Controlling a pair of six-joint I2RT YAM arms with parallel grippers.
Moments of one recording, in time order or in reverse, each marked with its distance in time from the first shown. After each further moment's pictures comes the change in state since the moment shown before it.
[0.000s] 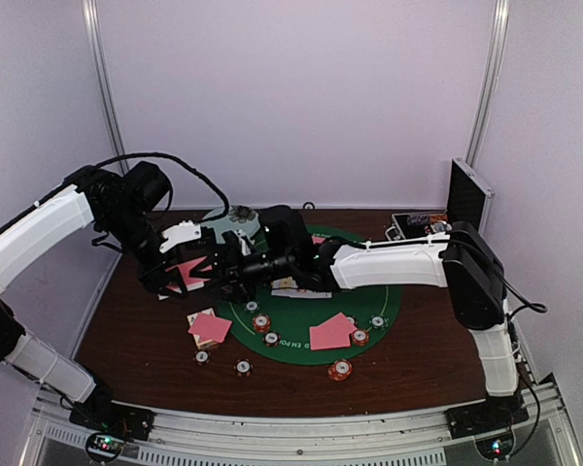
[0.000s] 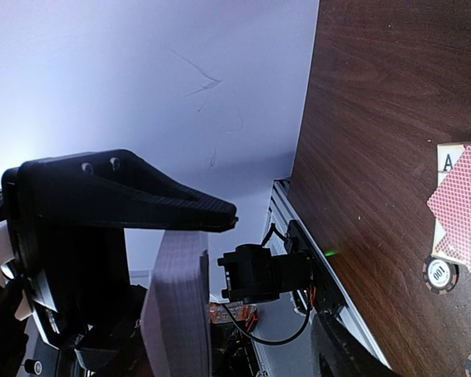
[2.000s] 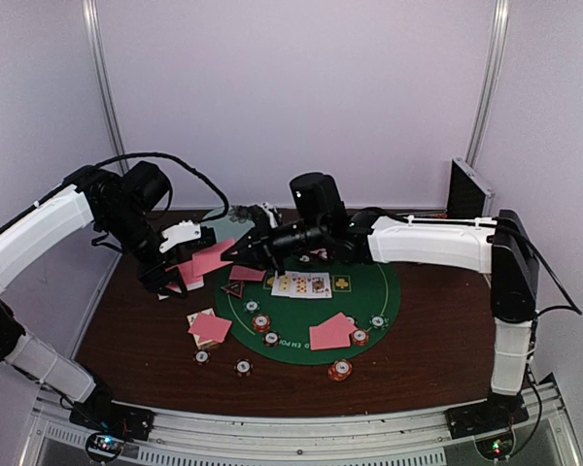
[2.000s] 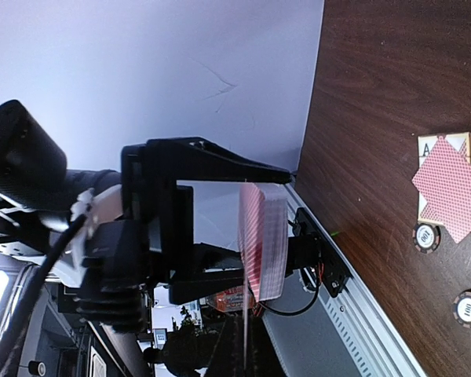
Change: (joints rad) left arm 0.000 0.000 0.000 0.003 -0.001 0.000; right arm -0.080 -0.187 -0.056 -0.176 -0.074 -0.040
